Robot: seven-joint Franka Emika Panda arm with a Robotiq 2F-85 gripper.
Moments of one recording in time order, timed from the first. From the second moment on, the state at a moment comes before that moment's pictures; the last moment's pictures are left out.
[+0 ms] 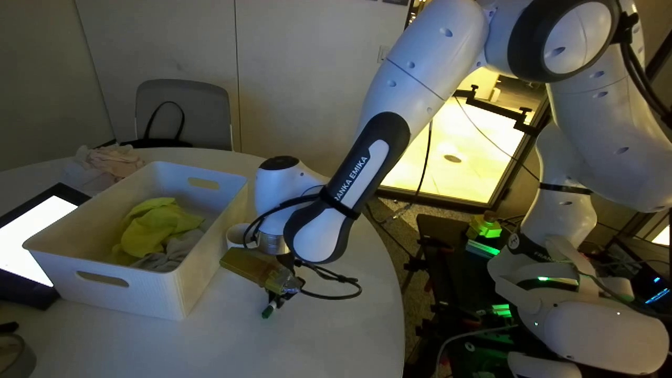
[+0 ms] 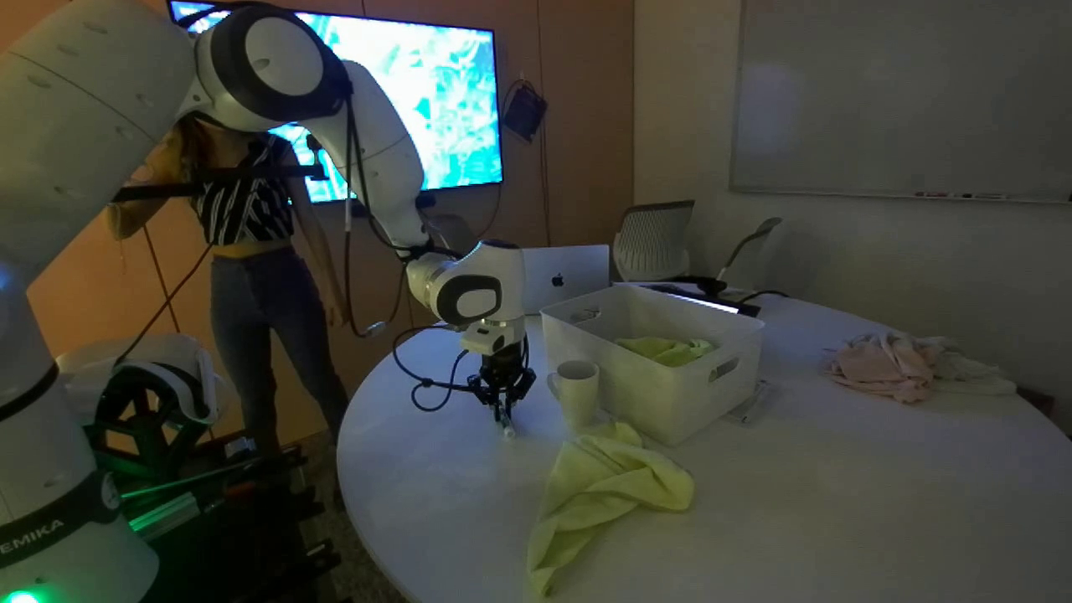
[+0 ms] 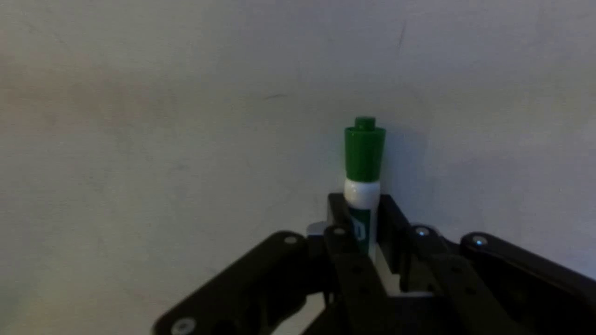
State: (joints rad) arm 0.29 0.76 -0.04 -1.95 0.22 2.69 1.90
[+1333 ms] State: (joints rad) arm 0.44 0.57 -0.20 -1.94 -0.32 2.44 2.14
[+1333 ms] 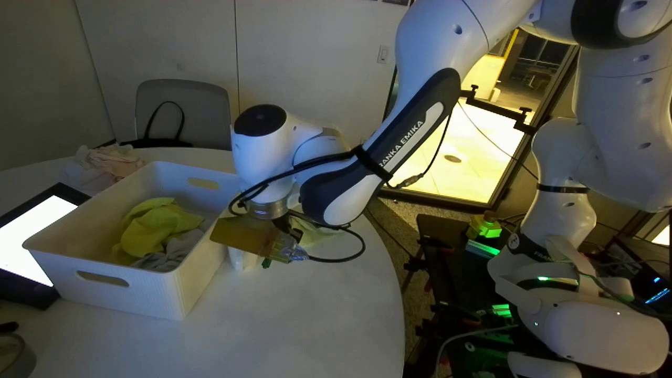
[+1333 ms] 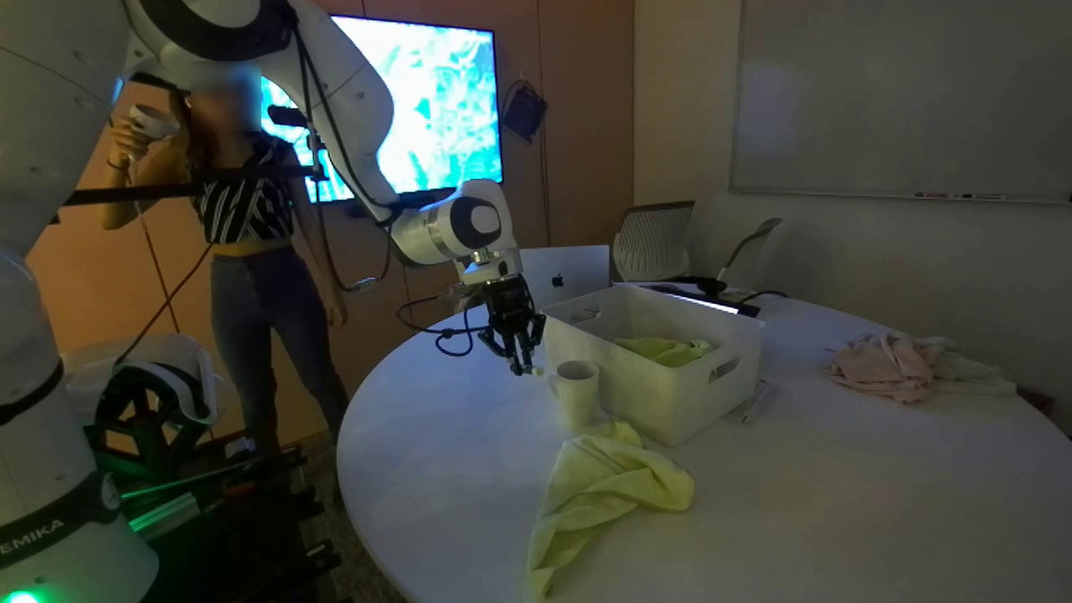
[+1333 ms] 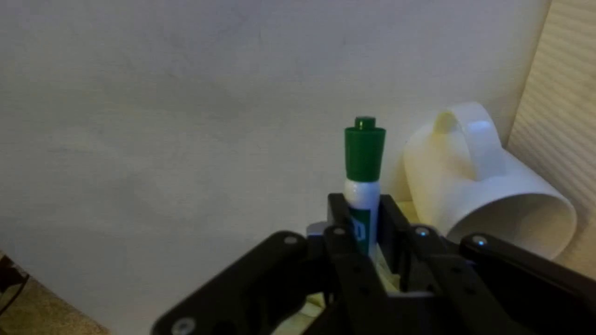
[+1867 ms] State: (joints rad) arm 0.44 0.56 -0.20 -1.84 -0.49 2.36 2.20
